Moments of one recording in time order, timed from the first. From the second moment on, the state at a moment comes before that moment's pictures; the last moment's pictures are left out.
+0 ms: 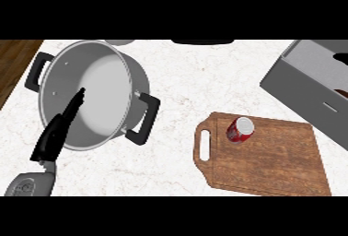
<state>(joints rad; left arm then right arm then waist) -0.11 0.25 0.04 -1.43 -0.26 -0.06 -0.03 -0.85 -0.47 -0.76 -0.70 0.89 -0.47 0.29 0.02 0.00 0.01</state>
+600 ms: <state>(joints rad) -0.10 0.24 0.05 -1.43 -0.28 -0.06 -0.04 -0.66 -0.49 -0.97 -0.78 0.53 -0.55 -0.12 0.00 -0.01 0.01</state>
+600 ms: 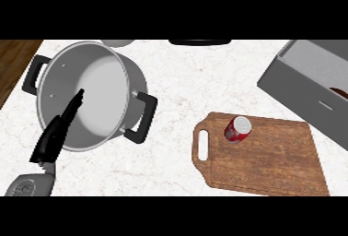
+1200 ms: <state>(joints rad) -0.11 0.24 0.07 -1.42 -0.29 -0.07 -0.03 -0.41 -0.52 -1.08 -0.84 0.28 -0.48 -0.34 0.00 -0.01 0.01</state>
